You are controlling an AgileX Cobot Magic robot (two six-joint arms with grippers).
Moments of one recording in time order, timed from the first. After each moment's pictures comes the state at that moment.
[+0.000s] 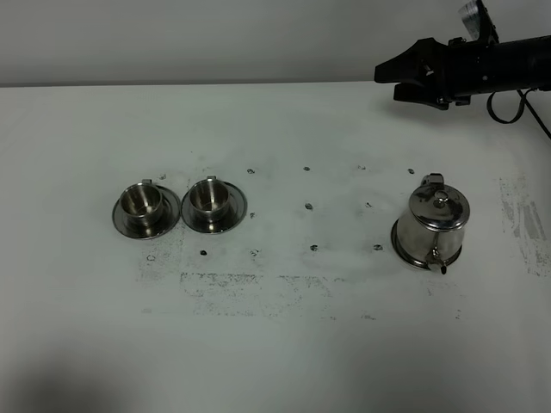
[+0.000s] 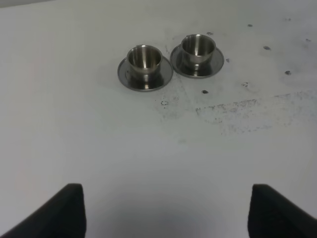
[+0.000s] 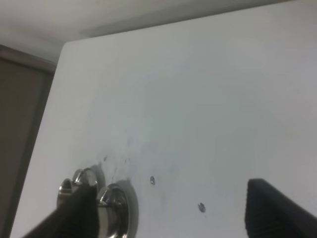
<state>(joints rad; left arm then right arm) 0.01 -0.01 -0.51 -0.23 1.06 0.27 -0.16 2.39 -1.90 1.25 1.10 -0.79</state>
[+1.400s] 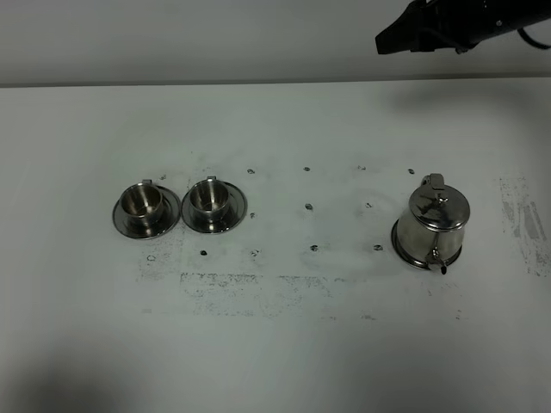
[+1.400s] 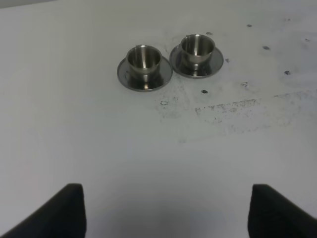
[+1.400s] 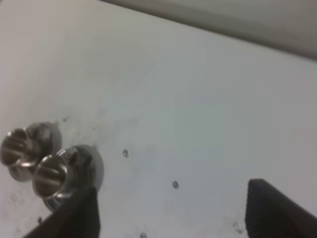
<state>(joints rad) 0.01 -0.01 -0.51 -0.23 1.06 0.27 -0.05 2.08 -1.91 0.79 1.05 -0.70</state>
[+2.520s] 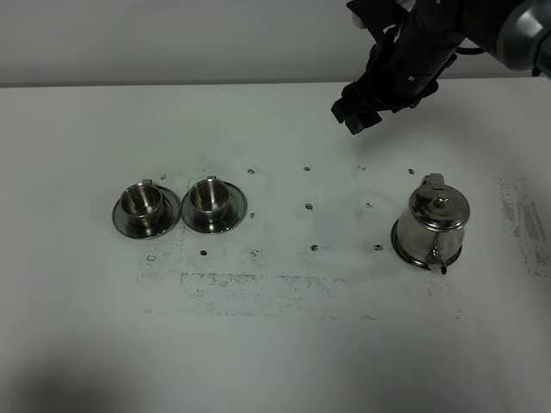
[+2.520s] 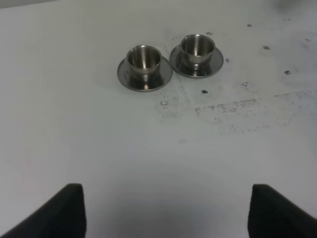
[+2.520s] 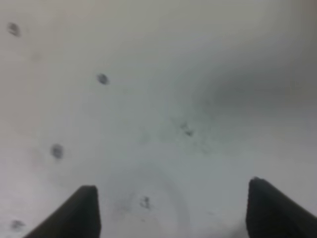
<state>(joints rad) 0.01 -0.01 -0.51 -0.23 1.06 0.28 0.24 2.16 -1.91 0.05 1.05 -0.23</state>
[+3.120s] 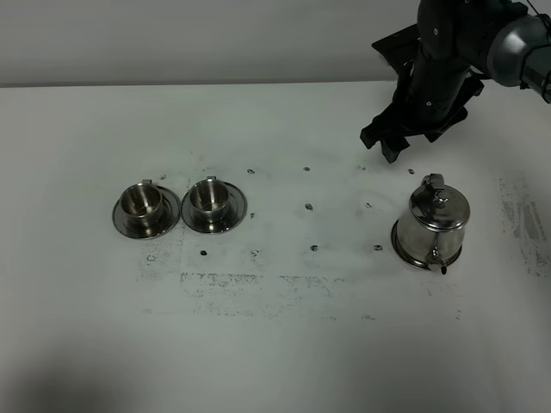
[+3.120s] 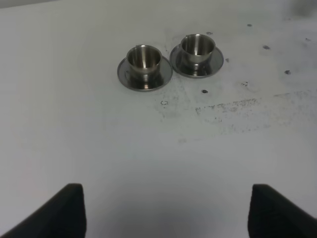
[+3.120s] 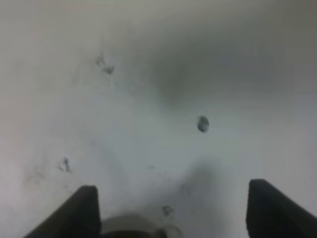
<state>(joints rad) 0.01 -0.01 -0.51 -0.23 1.06 0.28 0.20 2.24 -1.91 -0.08 1.13 -0.12</state>
